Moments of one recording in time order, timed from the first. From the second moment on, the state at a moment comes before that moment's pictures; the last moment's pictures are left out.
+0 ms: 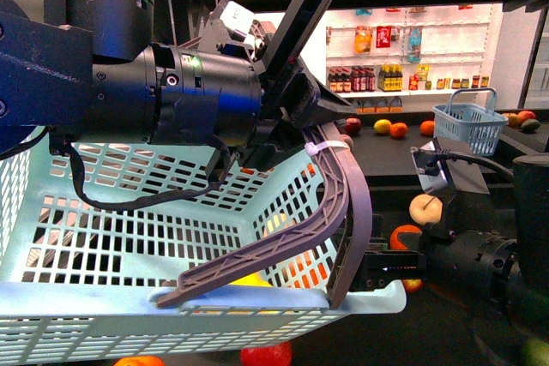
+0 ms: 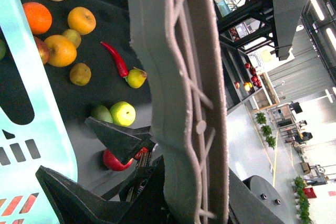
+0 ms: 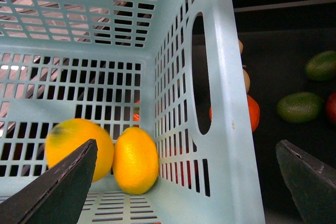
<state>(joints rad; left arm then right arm) -0.43 1.80 1.16 0.45 0.65 -0.76 0.24 1.97 0.74 1.03 -0.18 0.26</state>
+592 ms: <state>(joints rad) -0.43 1.80 1.16 0.45 0.65 -0.78 0.02 1.46 0.46 0.82 0.06 0.10</state>
